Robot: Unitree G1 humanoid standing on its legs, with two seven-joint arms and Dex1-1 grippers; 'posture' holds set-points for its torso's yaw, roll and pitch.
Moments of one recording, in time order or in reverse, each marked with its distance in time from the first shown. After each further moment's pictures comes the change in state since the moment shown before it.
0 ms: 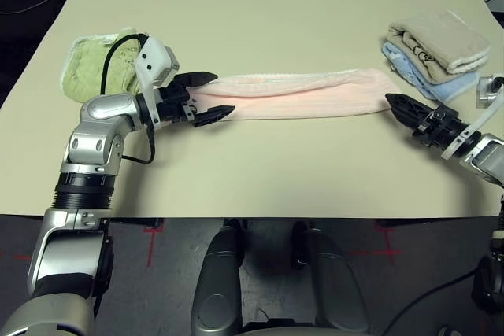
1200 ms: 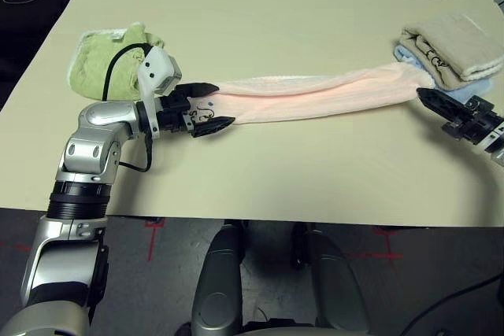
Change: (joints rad) left arm 0.053 0.021 -0.002 -0.074 -0.006 0.083 -0.017; right arm -0.009 -0.137 -0.006 0.036 0.022 -0.054 0.232
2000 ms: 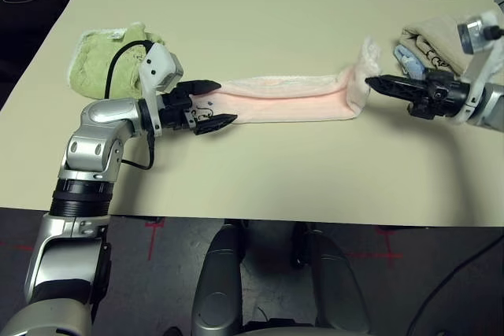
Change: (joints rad) left arm -0.020 -0.015 0.000 0.000 0.000 0.004 0.012; right arm -0.314 -0.070 0.470 0.026 -0.219 -0.123 0.441
